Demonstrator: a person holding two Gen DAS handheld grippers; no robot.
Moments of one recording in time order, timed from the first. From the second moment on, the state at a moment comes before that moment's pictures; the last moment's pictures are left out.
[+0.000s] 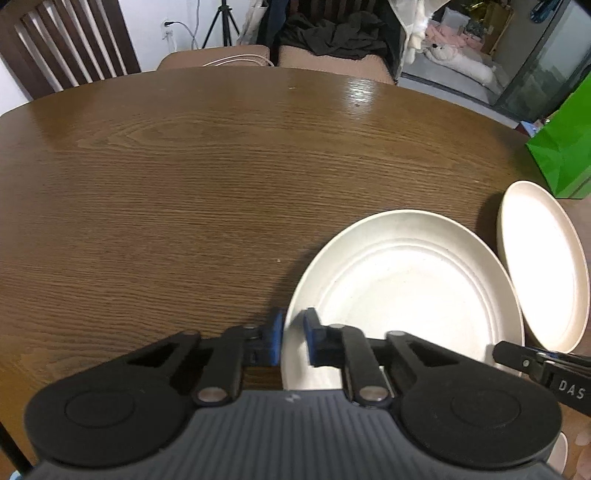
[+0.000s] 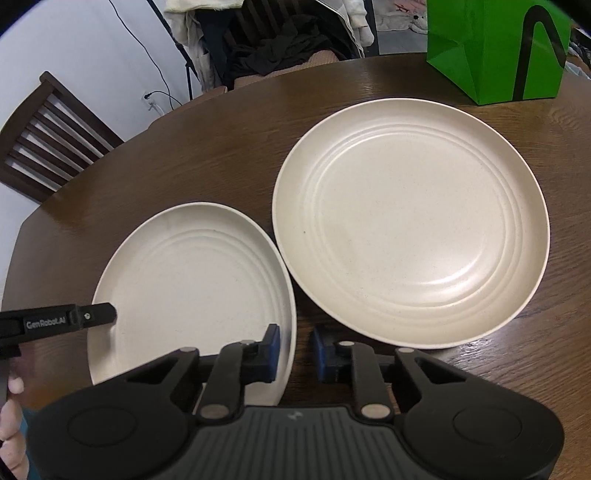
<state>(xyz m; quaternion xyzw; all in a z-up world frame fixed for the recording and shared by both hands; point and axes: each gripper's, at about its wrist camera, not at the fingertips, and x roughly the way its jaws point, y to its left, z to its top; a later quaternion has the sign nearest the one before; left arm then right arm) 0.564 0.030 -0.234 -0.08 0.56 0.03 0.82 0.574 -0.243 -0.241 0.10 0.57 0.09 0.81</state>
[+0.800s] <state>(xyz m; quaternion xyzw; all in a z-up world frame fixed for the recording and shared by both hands) 0.560 0.030 -0.212 -0.08 0.54 0.05 0.84 0.573 -0.232 -0.227 0.09 0.55 0.10 0.83</state>
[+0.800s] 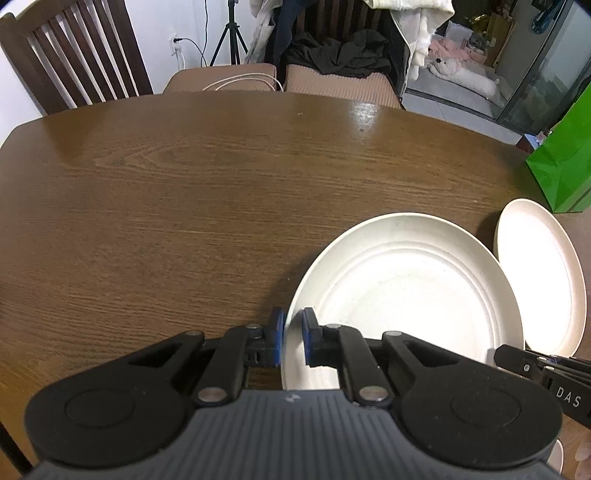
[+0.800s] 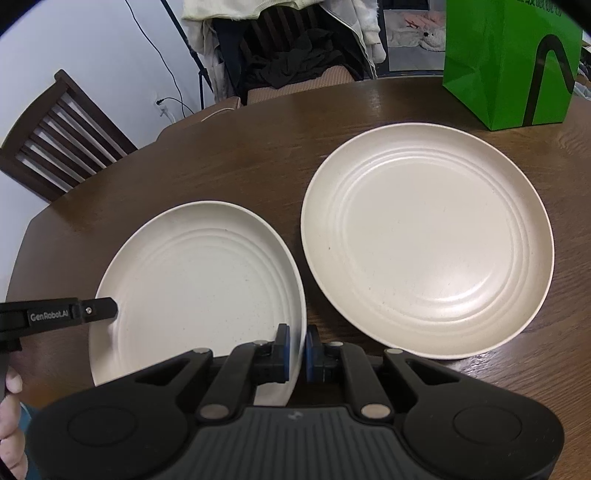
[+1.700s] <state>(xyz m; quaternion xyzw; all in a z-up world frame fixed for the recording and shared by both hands) 0.533 0.007 -0.141 -0.07 0.50 0.03 0.87 0.544 -0.251 -0.149 0.08 0.50 0.09 0.86</state>
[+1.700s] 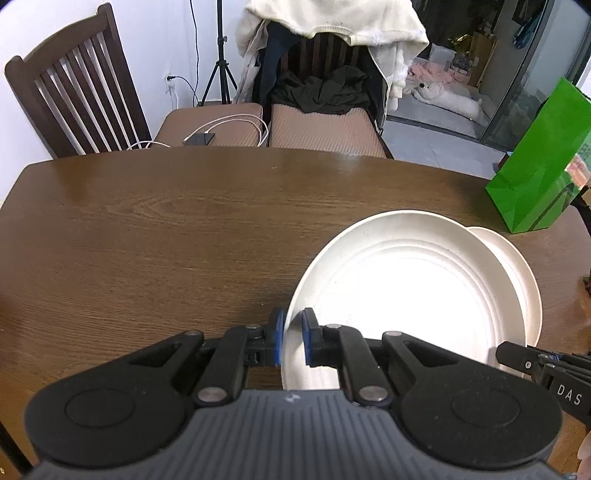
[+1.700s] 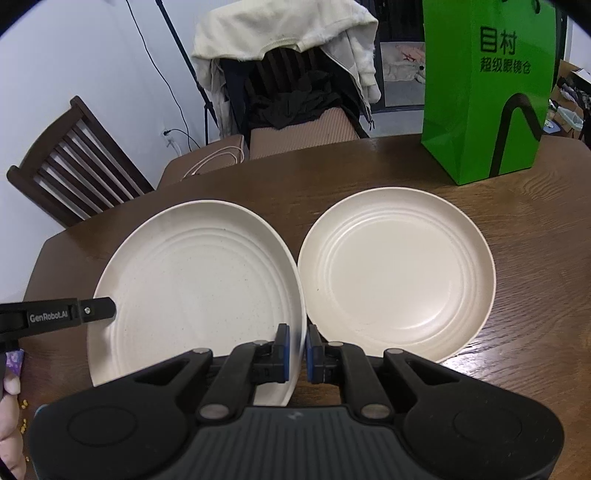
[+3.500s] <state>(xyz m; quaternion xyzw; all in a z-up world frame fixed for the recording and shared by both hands) 0.356 -0.017 -0.074 -0.07 0.46 0.05 0.89 0.384 -0.274 -0.081 0.07 0.47 0.12 0.87</state>
